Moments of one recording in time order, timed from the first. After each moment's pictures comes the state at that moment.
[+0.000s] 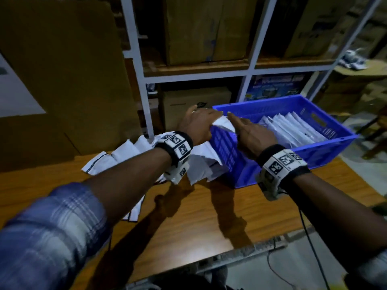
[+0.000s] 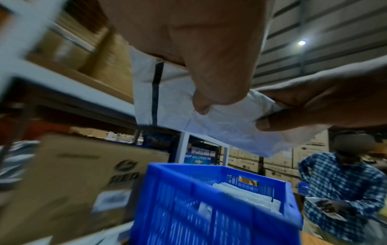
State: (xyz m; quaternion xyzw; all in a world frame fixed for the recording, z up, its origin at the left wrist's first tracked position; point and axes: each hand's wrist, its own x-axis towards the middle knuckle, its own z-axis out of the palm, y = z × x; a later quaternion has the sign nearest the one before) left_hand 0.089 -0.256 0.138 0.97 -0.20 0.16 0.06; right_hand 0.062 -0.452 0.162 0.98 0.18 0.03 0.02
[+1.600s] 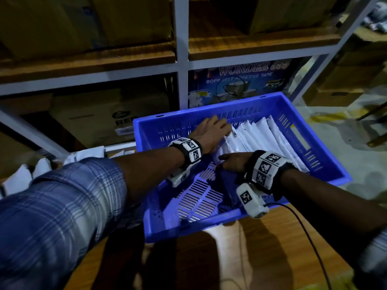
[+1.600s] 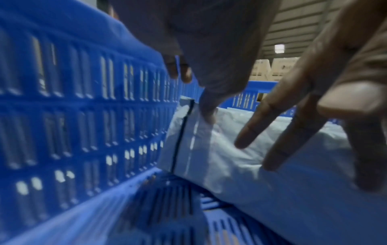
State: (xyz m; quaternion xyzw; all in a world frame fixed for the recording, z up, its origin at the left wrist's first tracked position) left_hand 0.375 -0.505 0.023 0.95 -0.29 -0.03 0.05; right_hand 0.322 -0.640 0.060 0.89 0.09 -0.42 -0.11
